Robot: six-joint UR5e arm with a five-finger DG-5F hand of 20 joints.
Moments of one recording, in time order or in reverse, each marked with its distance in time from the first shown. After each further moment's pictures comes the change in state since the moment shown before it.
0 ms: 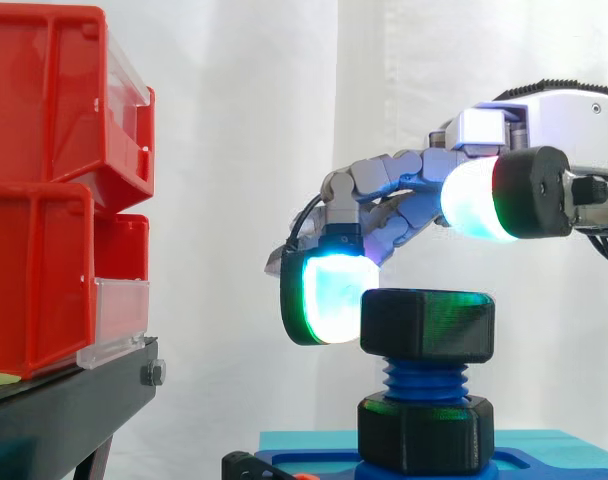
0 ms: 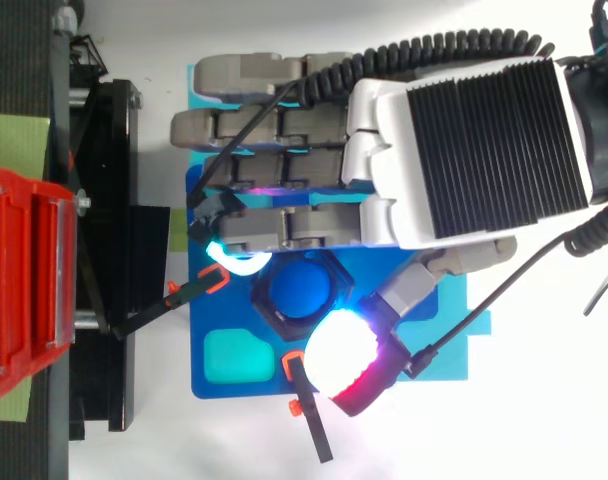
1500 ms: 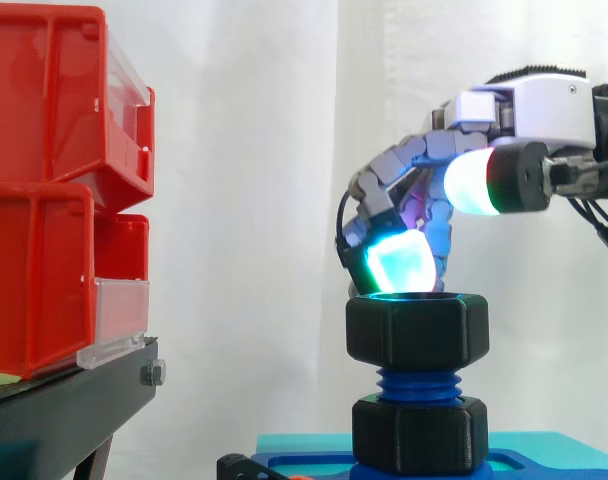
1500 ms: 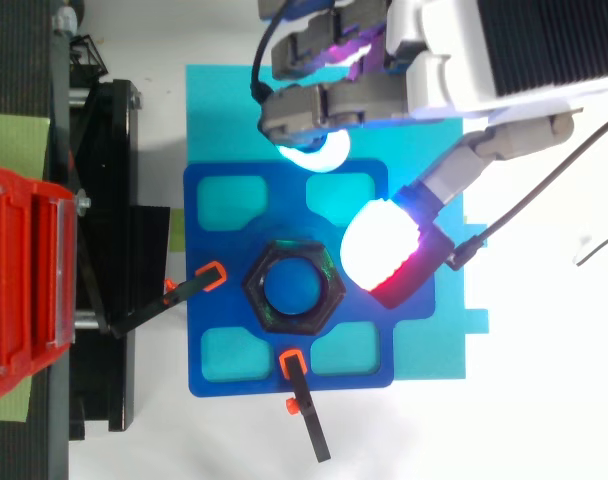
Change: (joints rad) arm -0.098 0.001 0.110 -0.131 -0.110 -0.042
